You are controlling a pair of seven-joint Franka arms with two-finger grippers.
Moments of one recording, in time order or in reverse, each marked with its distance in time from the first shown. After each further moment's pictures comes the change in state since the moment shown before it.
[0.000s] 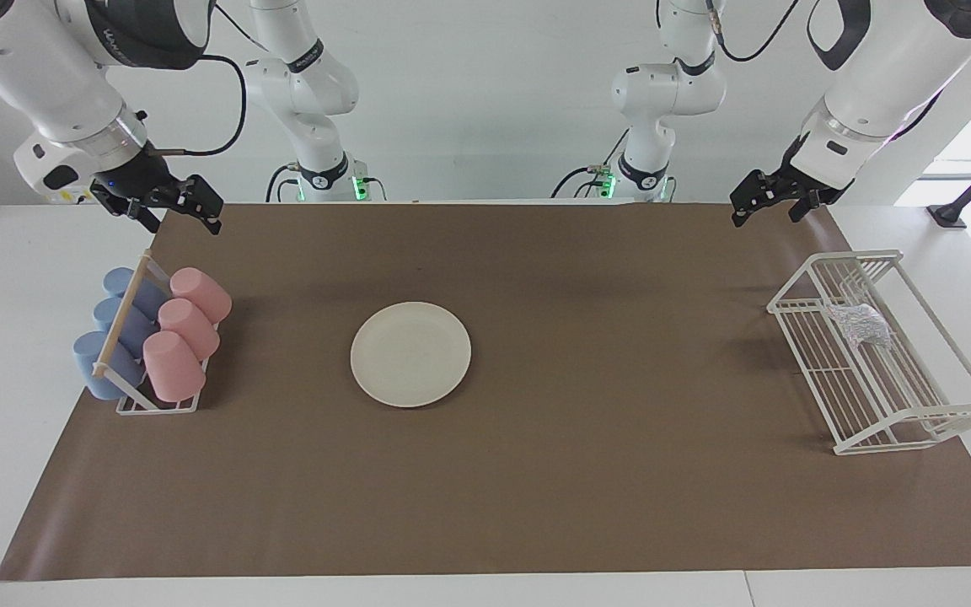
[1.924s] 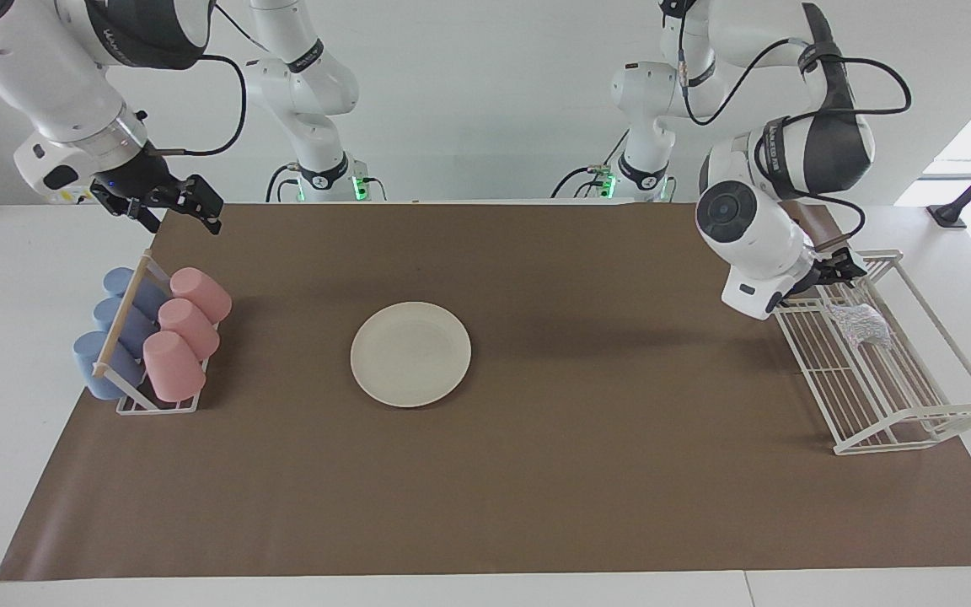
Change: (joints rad) left arm -0.162 0.291 0.010 -0.131 0.903 0.165 -0.134; right arm 0.000 0.000 0.000 0.000 0.000 0.000 0.000
